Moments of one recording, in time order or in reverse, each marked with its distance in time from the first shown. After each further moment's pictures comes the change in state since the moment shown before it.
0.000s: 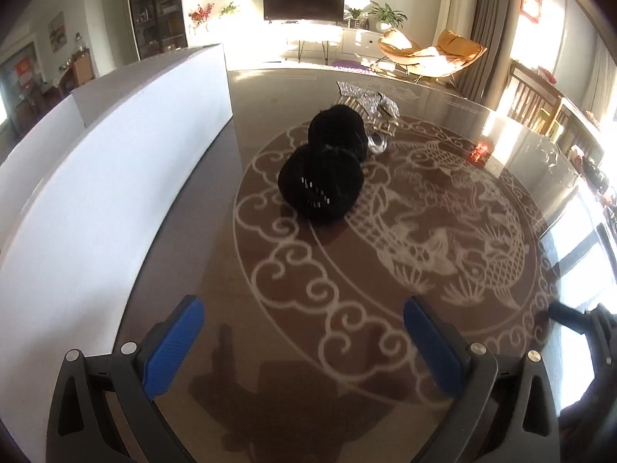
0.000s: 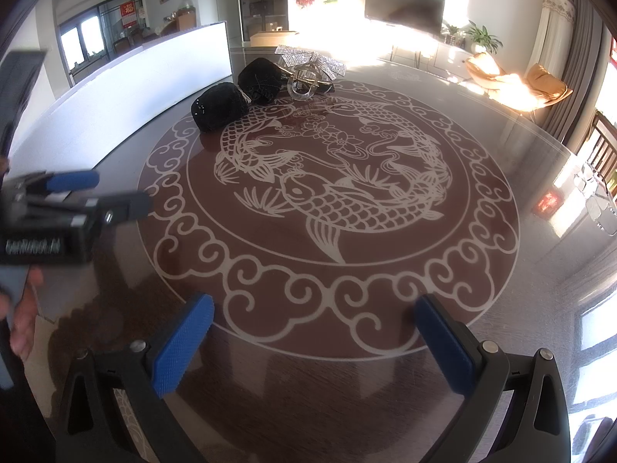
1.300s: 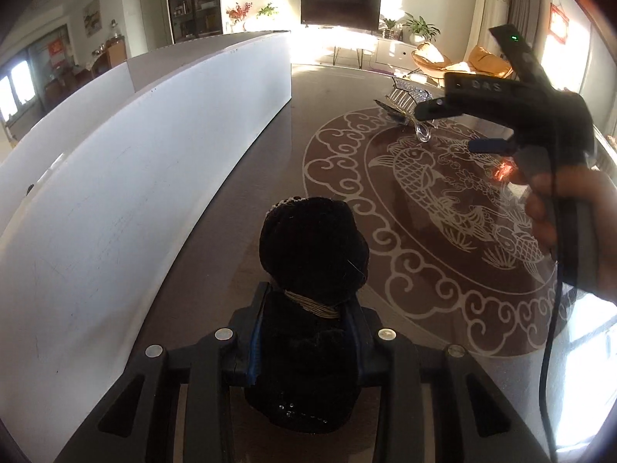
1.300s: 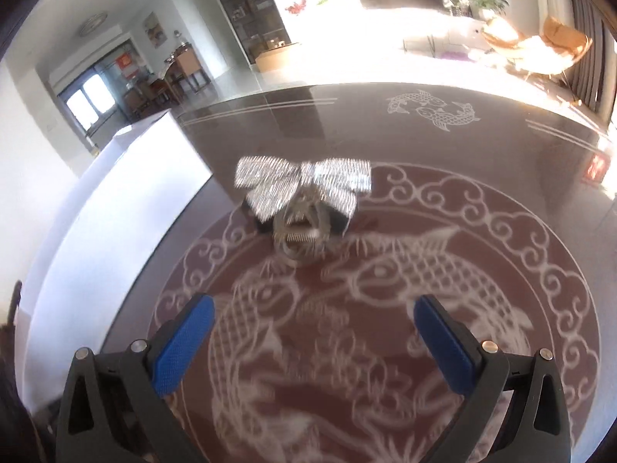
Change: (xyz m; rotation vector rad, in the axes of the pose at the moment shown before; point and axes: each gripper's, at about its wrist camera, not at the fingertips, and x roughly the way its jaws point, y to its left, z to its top) left arm -0.030 0.043 -0.061 -0.096 -0.033 0.084; right arm 0.102 -0.035 0.174 0.221 0.000 0.244
